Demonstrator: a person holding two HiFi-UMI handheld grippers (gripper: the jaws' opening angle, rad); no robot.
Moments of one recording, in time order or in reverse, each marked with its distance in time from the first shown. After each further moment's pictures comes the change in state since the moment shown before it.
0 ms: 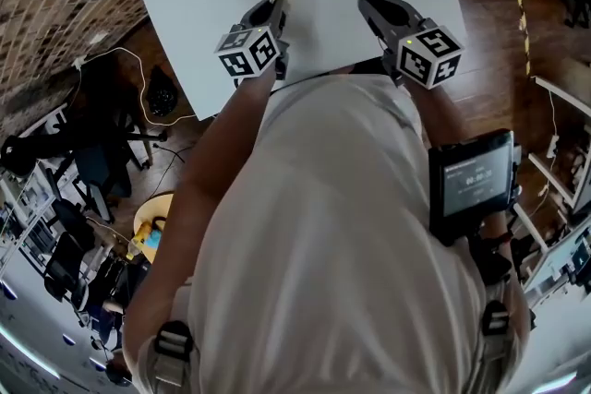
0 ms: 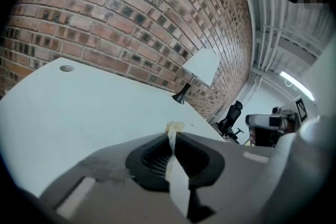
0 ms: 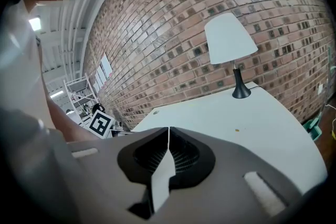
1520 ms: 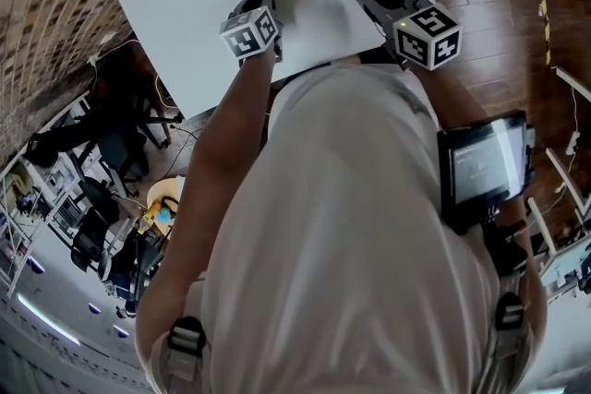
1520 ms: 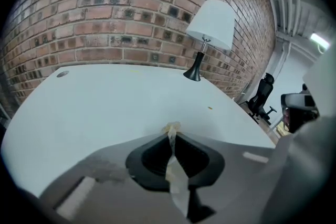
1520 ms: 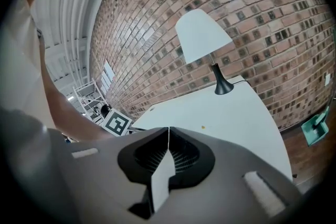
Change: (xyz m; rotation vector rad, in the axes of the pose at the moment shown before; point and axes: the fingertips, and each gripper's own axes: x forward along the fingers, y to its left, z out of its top) left arm 0.095 -0.034 -0.021 0.119 0.183 0.349; right arm -0.062 -0.118 0.005 0.042 0.050 0.112
